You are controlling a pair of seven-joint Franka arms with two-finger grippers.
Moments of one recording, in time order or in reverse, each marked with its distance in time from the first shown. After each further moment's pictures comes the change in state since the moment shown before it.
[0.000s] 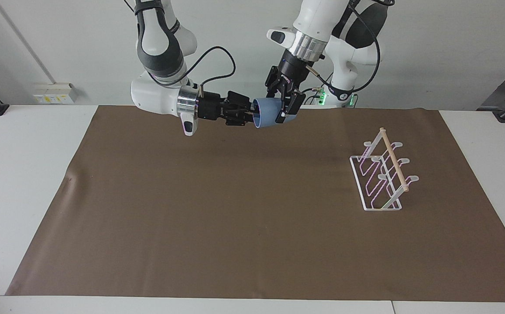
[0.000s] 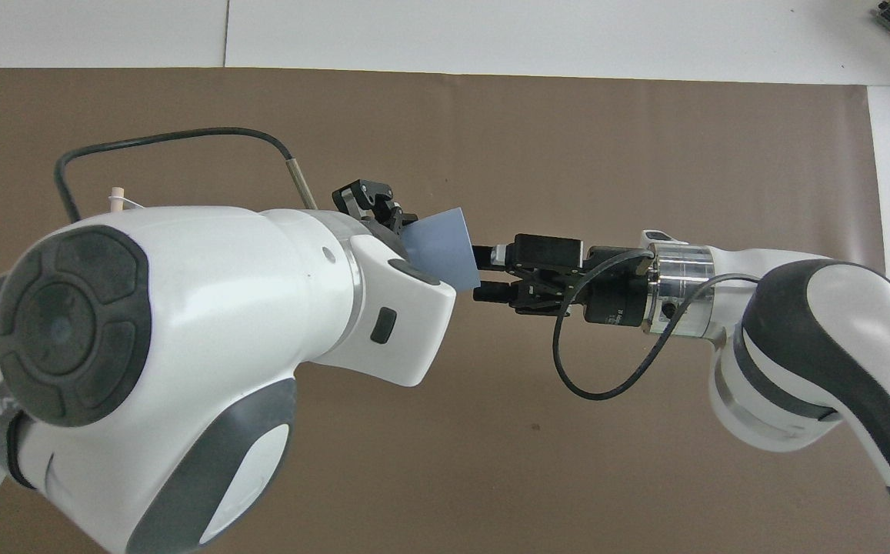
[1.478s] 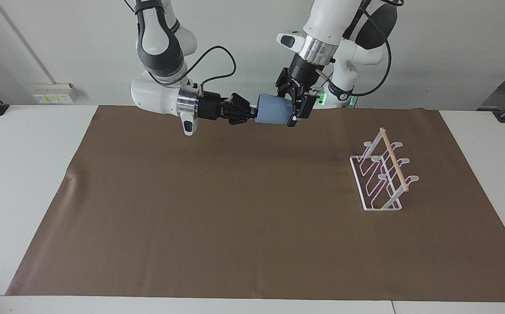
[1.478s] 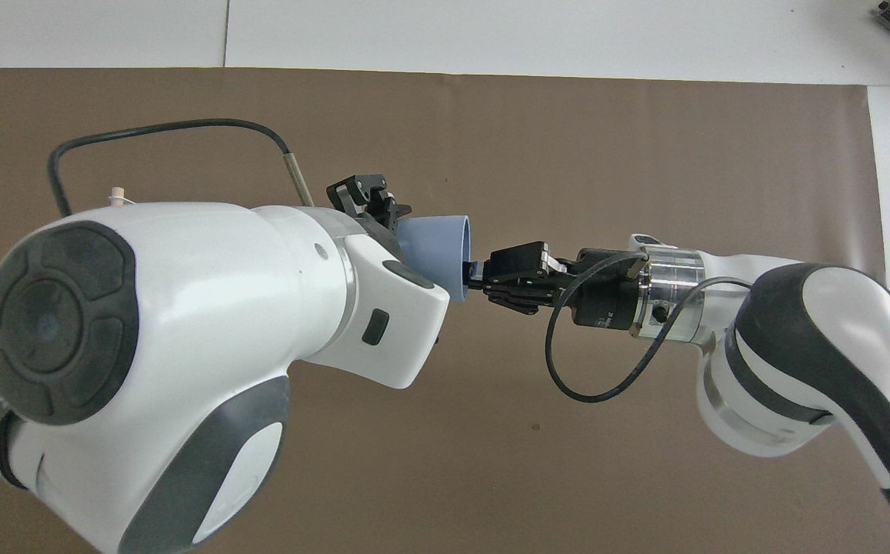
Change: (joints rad) left arm 0.002 -0.002 0.000 0.003 0.000 0.002 0.048; right arm 0.027 -0.001 0.006 -0.010 0.108 0.003 -0.019
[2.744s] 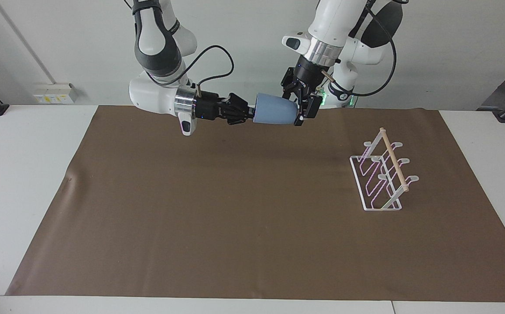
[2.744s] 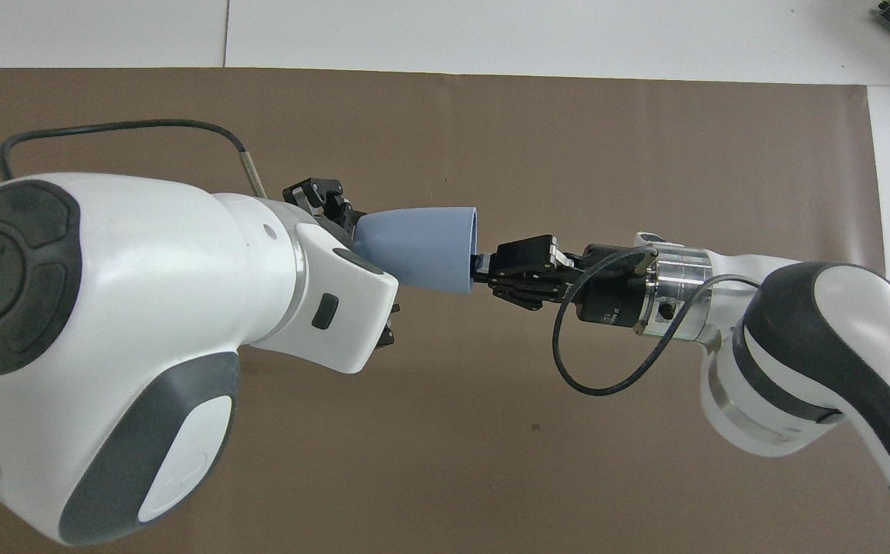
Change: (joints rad) left arm 0.039 -0.017 0.023 -0.012 -0.003 -0.092 0.048; right arm 0.001 -0.002 -0.004 -0.002 0.018 0.008 0.000
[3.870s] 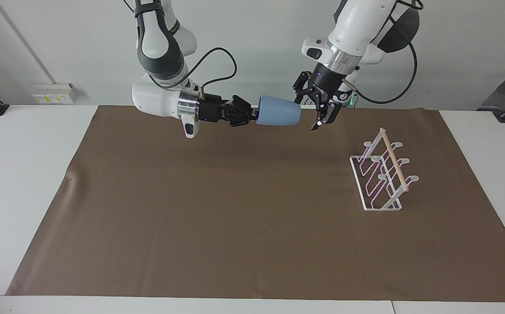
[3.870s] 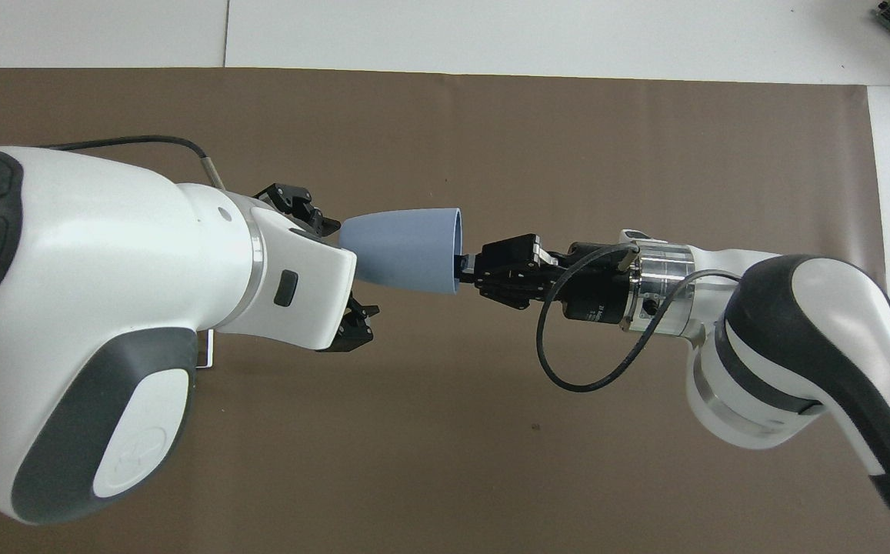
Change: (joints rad) left arm 0.009 -0.016 0.041 -0.025 -0.057 -0.057 -0.067; right arm 0.001 0.027 0.012 0.026 0.009 -0.002 0.000
